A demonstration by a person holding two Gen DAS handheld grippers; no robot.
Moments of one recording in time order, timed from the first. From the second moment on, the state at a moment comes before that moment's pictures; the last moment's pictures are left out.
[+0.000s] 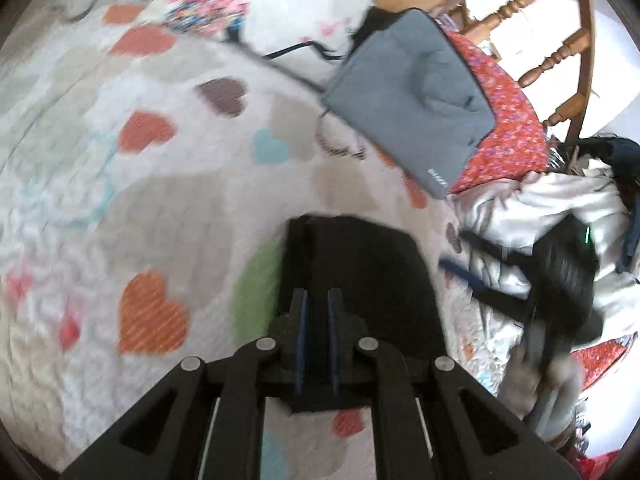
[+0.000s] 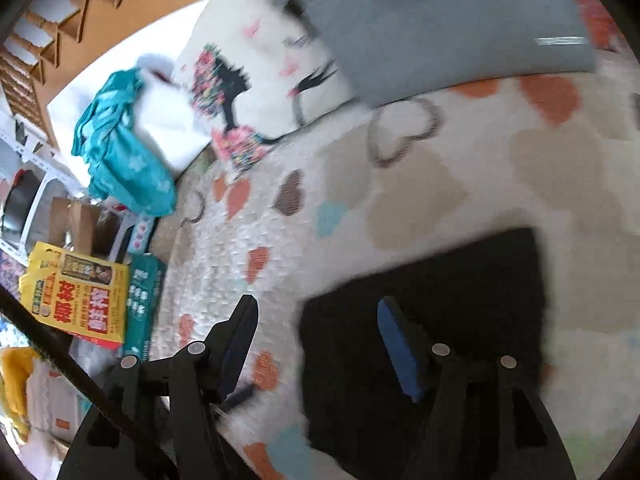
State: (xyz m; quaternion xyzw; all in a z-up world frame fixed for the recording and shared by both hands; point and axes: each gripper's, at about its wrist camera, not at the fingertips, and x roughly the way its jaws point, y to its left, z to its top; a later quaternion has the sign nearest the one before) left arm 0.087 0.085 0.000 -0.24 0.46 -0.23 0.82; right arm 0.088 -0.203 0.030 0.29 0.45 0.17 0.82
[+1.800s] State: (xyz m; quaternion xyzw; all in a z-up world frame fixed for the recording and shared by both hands) left arm -0.035 -0.020 0.005 0.07 0.38 -0.06 0.92; right arm -0.100 -0.268 -0.043 0.21 0.34 -0.05 0.92
